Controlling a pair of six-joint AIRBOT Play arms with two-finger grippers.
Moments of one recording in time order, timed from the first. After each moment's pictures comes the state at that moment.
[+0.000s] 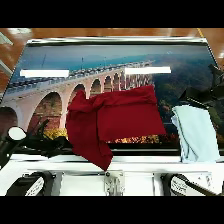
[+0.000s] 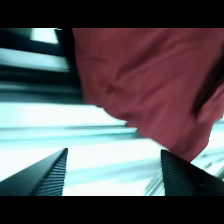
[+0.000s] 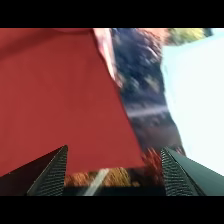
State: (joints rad) left arm 0.08 -0.81 0.39 0.97 -1.27 -1.62; right arm -0.34 -1.29 1.31 -1.23 1.37 1.41
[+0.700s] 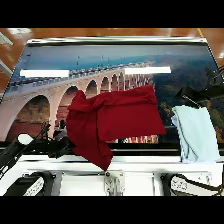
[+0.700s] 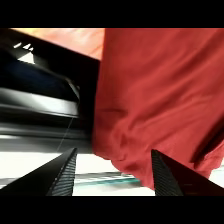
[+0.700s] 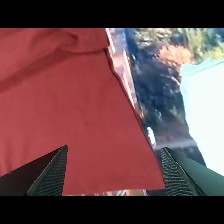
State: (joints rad) left arm 0.06 -0.89 0.27 0.86 -1.05 -1.57; right arm -0.35 -1.40 1.30 -1.13 1.30 1.44
